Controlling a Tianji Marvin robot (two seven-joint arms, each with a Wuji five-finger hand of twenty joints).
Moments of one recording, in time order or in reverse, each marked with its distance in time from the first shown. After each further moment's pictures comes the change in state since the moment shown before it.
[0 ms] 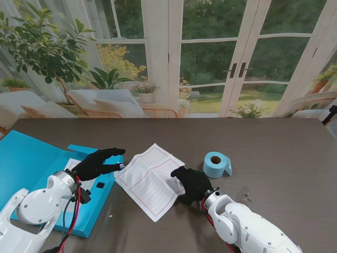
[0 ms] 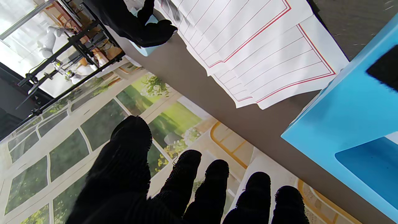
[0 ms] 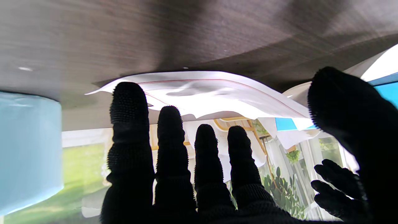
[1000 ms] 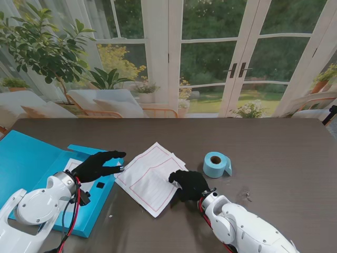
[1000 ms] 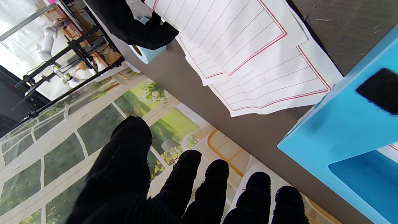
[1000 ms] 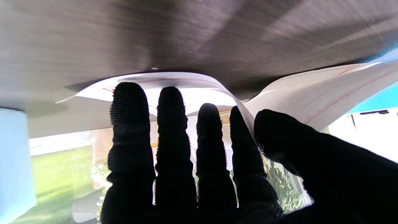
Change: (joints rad) left arm 0.015 0.004 -0.009 -0.026 -0.018 0.038 -0.046; right arm 0.030 -0.030 -0.040 0.068 0.045 -0.052 -0.070; left_hand 0.000 0.001 0.000 0.000 0.000 0.000 0.000 -0.002 0.000 0.000 0.000 0.000 0.000 0.000 0.000 0.000 0.000 0.000 0.000 -0.001; right_hand 0.166 0.433 0.045 0.018 0.255 -0.071 0.046 0.016 0.297 -0.049 0.011 -0.005 0.216 -0.022 0.033 -0.010 0.001 -0.010 0.076 -0.016
